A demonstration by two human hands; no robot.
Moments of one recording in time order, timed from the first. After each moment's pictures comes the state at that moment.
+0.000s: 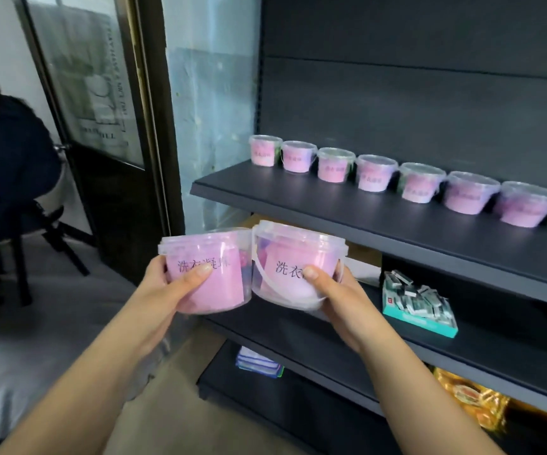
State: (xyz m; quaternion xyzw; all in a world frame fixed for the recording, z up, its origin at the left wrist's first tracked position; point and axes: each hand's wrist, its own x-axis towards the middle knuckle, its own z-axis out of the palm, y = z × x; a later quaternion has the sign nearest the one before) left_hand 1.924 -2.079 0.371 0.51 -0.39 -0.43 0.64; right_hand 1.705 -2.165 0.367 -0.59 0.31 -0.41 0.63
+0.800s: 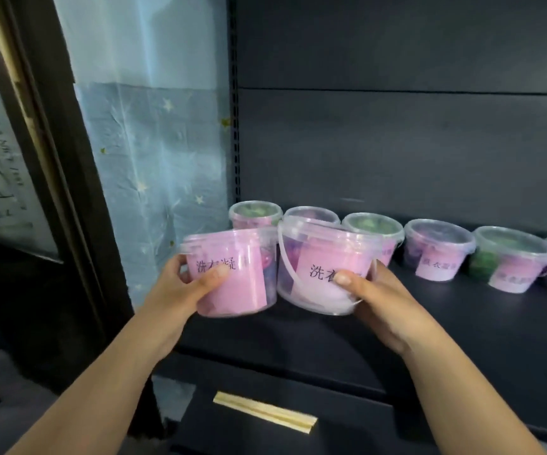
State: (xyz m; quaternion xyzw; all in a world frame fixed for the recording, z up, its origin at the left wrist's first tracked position) left_hand 2.075 -2.453 0.419 0.48 -0.48 -0.44 0.58; right_hand 1.827 -2.480 0.421 -0.61 0.31 -0.49 0.54
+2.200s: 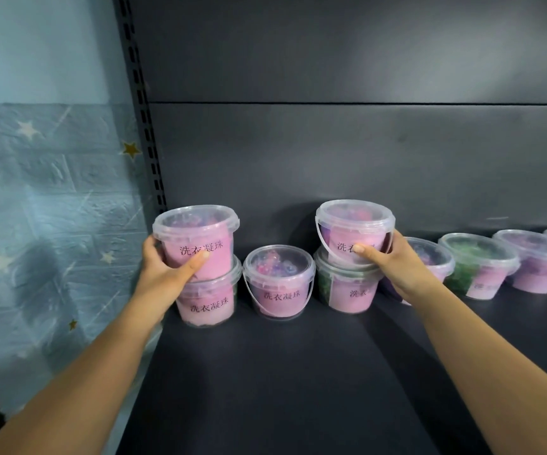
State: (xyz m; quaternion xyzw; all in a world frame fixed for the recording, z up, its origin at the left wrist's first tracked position) left_hand 2.092 -2.698 0.420 0.49 -0.56 -0.37 0.55; right_hand 1.761 -2.641 0.425 -0.51 0.52 -0.60 0.31
